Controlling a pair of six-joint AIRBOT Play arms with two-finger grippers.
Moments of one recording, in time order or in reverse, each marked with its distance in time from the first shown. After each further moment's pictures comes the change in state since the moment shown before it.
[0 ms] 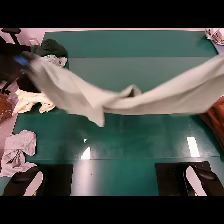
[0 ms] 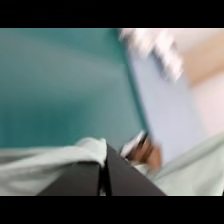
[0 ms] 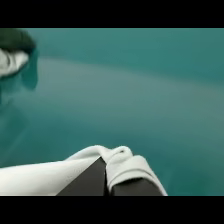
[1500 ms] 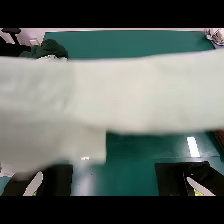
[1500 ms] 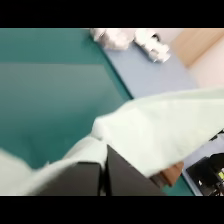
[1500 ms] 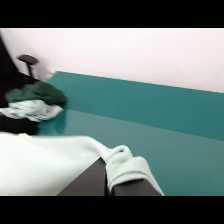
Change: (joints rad) left arm 0.003 -0.057 0.749 0.080 -0.481 -0.277; right arm 0.814 -0.125 0.843 -0.724 0.423 0.495
